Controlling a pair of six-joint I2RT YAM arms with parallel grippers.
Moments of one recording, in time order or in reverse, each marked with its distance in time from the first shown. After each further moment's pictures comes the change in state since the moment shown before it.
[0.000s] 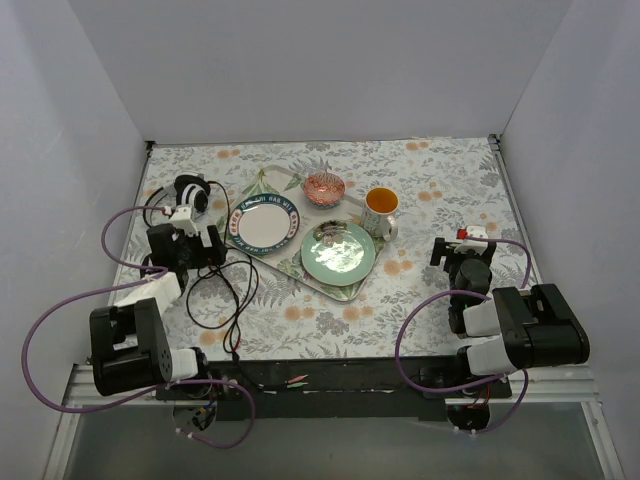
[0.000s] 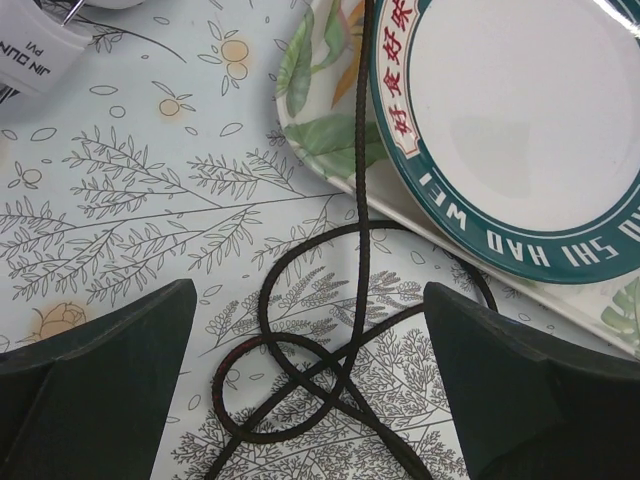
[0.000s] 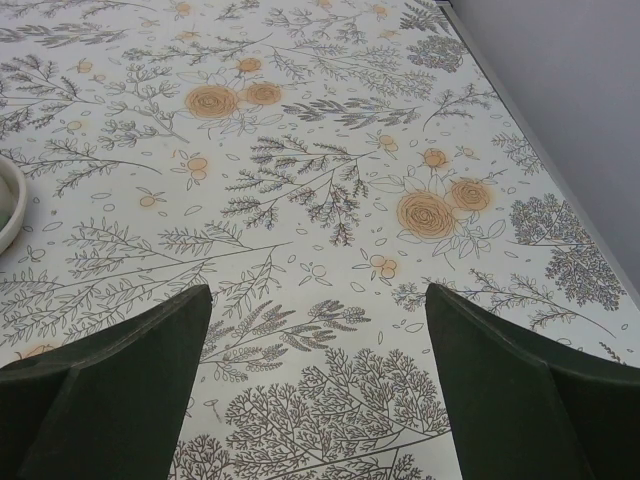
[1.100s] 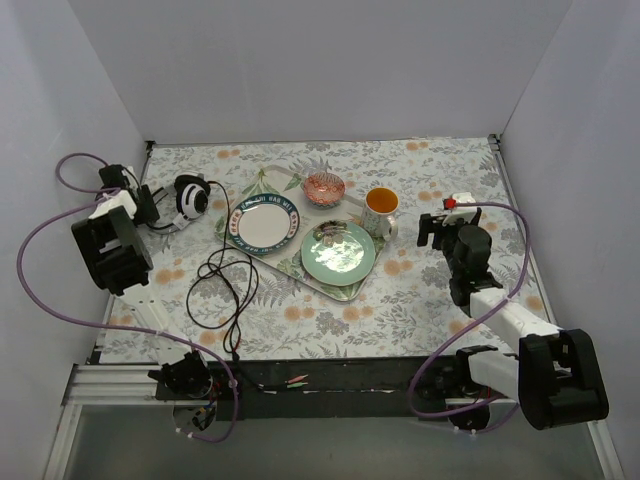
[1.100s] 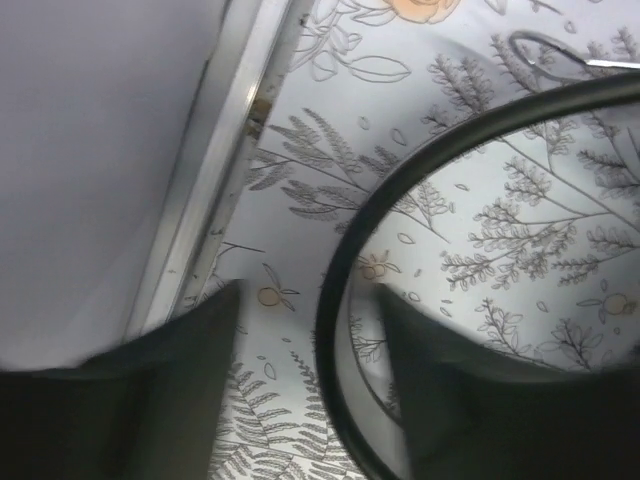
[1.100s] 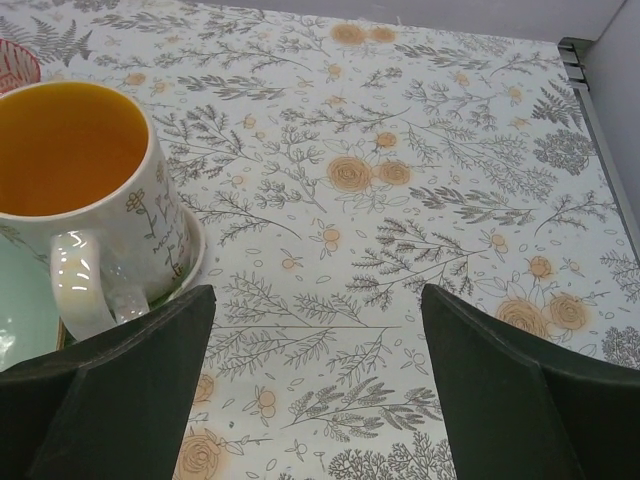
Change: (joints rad) left arm 0.245 0.807 1.025 -0.530 -0.364 0.073; right arm 0.072 -0.298 0.298 -0.642 -0.185 0.015
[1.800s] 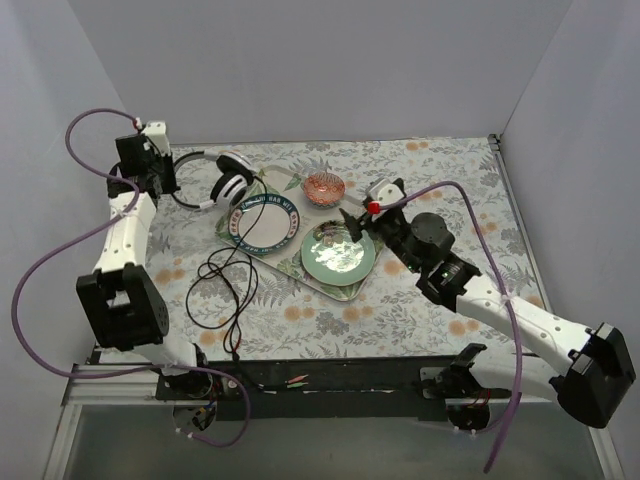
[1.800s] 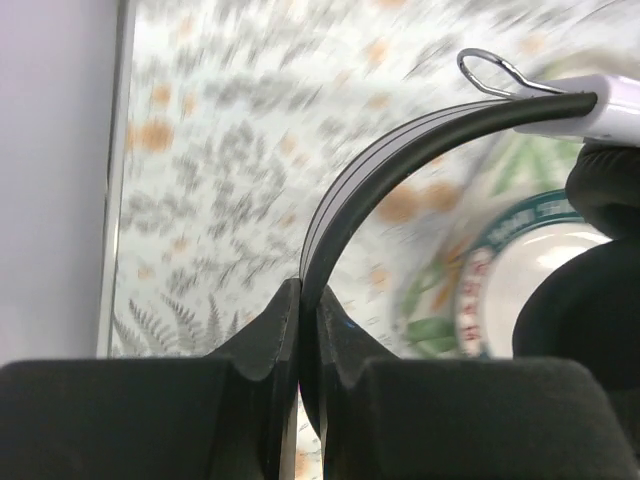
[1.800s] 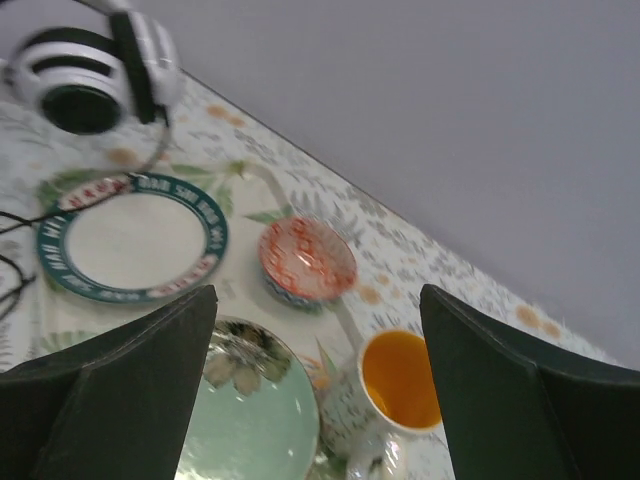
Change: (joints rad) left arm -0.190 -0.476 -0.140 -0.088 0.136 0.051; right arm 0.547 -0.049 0.357 -0.220 0.048 -0.224
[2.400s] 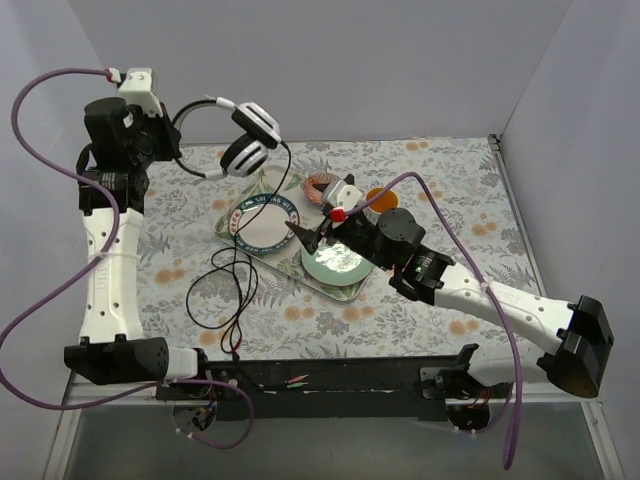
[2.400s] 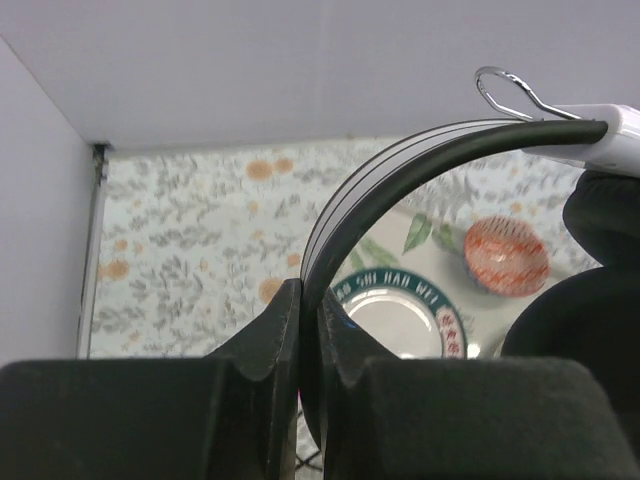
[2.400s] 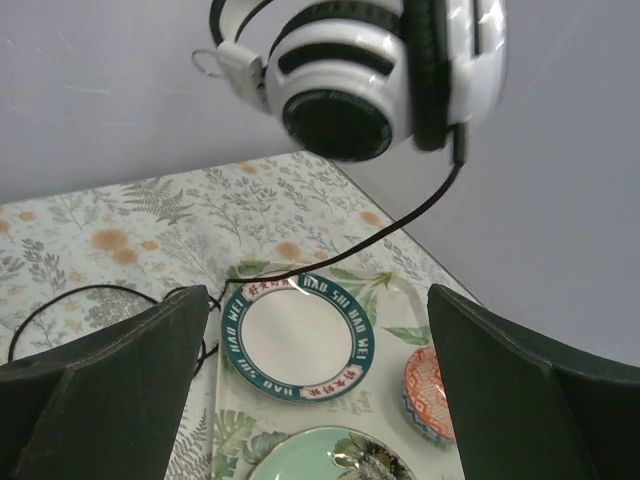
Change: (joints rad) left arm -0.192 -0.298 0.290 -0.211 0.062 -0.099; right arm 0.291 0.157 0.277 -0.011 -0.086 0.013
